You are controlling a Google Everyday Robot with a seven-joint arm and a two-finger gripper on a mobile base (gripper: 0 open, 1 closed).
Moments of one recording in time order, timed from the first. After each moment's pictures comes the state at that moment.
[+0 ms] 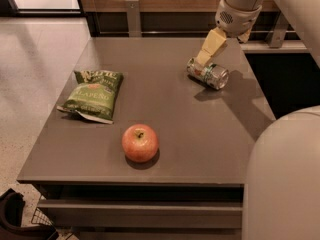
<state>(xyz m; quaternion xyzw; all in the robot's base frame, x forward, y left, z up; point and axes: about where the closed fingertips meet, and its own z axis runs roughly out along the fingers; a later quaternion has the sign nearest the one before) 0.658 -0.182 0.905 -0.34 0.94 0.00 0.10</state>
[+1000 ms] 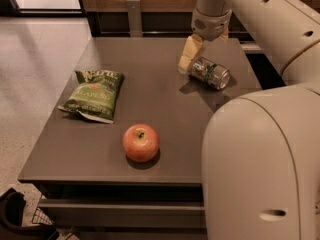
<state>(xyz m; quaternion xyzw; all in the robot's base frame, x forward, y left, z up) 0.694 -0.145 0.874 -0.36 0.93 -0.03 0.07</state>
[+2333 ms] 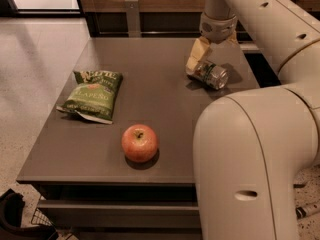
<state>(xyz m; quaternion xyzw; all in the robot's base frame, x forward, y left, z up) 0.704 -0.172 0.861 -0.32 0.94 -0.04 0.05</state>
